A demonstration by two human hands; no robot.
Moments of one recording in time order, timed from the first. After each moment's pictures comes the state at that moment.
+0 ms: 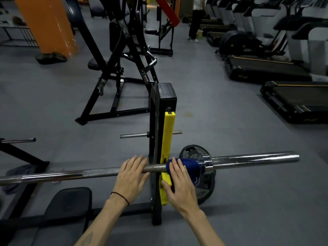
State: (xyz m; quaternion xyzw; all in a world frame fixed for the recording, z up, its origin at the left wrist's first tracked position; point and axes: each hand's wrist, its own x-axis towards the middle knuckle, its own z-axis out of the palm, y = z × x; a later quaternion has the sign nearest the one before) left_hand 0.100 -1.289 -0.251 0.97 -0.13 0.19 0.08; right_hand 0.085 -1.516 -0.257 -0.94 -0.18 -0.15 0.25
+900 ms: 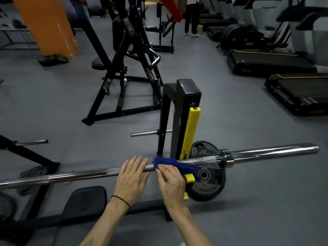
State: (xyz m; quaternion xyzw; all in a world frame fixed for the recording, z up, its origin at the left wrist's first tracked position) left_hand 0.079 -1.219 -0.249 0.97 -0.12 0.17 0.09; right_hand 0.075 -1.389 -0.245 -0.85 -0.11 -0.32 0.40
